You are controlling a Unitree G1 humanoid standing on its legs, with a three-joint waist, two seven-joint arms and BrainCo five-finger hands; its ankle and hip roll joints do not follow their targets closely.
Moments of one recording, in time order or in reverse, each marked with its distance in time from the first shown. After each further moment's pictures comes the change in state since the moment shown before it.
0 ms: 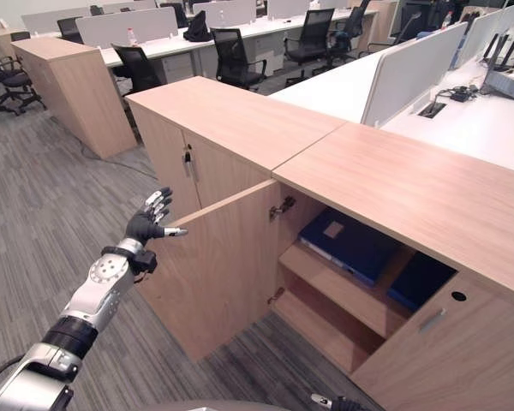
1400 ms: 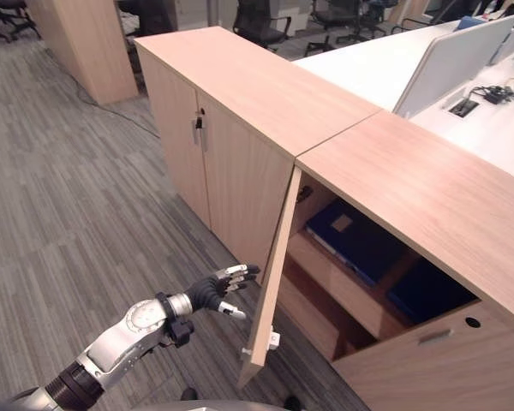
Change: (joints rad) left arm 0.146 0.017 -0.319 -0.322 0.056 0.225 -0.305; right arm 0.010 0.017 0.276 0.061 -0.700 0.008 0.170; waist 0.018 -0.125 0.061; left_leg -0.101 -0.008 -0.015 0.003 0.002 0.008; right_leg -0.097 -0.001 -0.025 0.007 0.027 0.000
